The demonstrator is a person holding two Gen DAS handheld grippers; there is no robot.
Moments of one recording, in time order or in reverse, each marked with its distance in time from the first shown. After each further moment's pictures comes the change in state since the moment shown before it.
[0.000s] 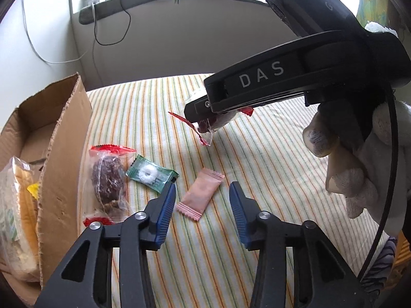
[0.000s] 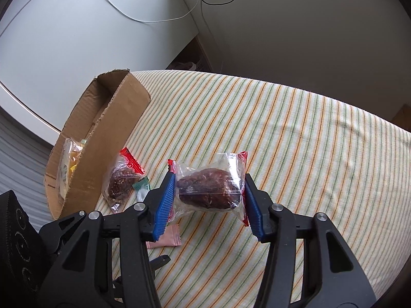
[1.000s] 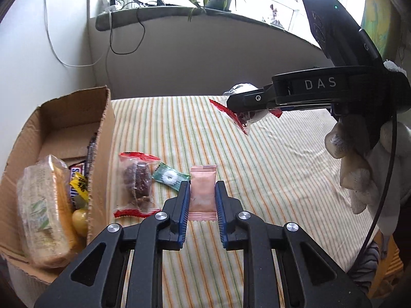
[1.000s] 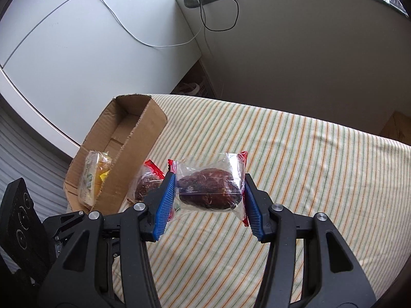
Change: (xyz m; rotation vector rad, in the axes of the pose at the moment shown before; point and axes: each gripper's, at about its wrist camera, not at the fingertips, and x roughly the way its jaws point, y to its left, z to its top) left arm -0.058 0.031 -0.006 -0.080 -0.076 -0.036; right arm -0.062 0.021 0.001 -0.003 -0.107 -0.007
